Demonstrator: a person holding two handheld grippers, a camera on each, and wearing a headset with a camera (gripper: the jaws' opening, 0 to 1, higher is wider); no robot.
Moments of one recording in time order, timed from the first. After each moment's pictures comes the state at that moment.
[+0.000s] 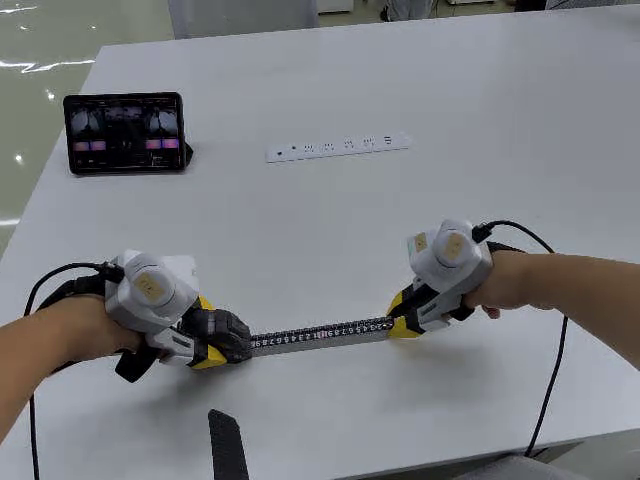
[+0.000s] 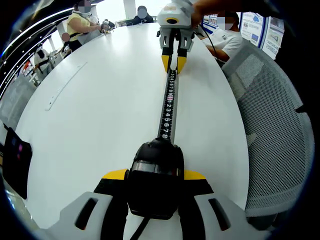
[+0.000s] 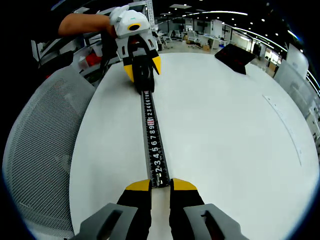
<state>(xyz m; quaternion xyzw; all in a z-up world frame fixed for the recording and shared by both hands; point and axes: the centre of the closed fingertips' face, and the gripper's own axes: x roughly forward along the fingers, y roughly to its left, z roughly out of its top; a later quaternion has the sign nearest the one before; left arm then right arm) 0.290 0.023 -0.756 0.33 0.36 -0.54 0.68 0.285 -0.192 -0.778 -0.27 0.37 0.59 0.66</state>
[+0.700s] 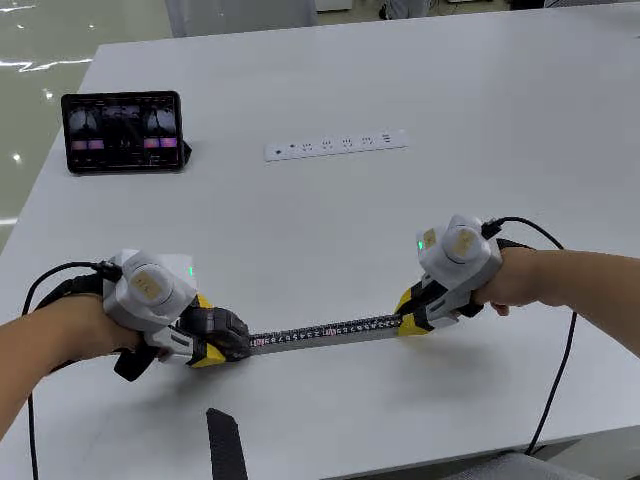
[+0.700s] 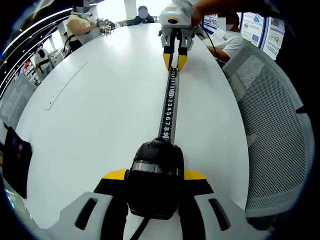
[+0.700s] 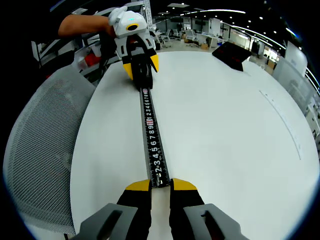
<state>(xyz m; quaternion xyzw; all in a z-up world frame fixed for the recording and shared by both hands) 0.291 0.022 -0.757 0.33 0.36 -0.54 0.69 0.283 -0.206 -0.778 -0.27 0.38 0.59 0.66</state>
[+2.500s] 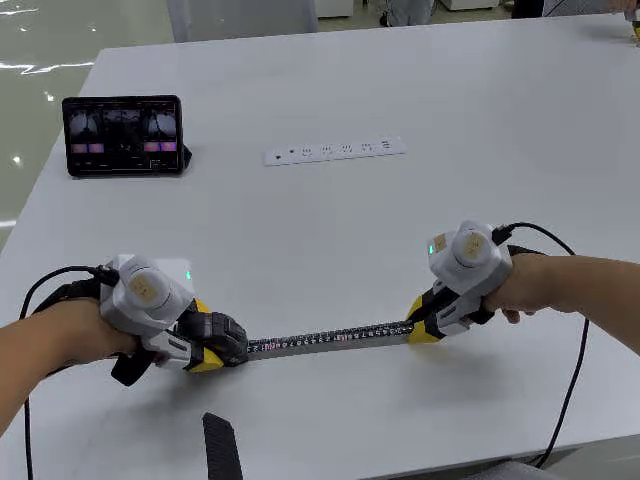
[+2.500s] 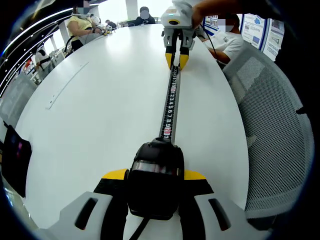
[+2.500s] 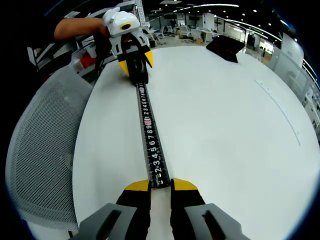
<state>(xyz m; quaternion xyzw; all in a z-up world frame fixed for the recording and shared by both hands) 0.291 0.023 -0.758 0.32 0.36 -0.54 0.69 0.282 -0.221 -0.781 -0.26 0.41 0.57 0.66</state>
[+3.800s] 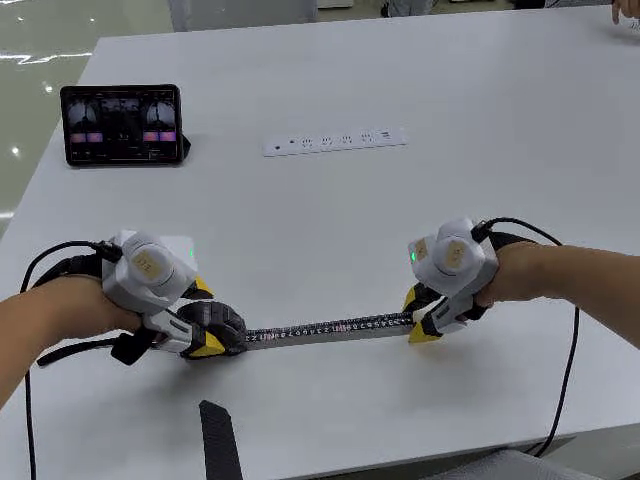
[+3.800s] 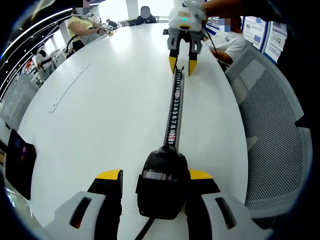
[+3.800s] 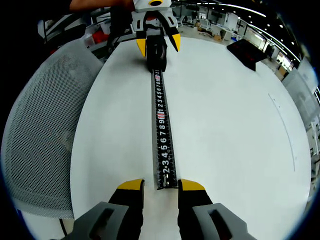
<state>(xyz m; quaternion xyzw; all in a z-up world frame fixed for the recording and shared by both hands) 0.298 0.019 -0.739 0.33 0.36 -0.53 0.69 0.271 -0.220 -0.781 -0.36 0.40 0.58 0.61</state>
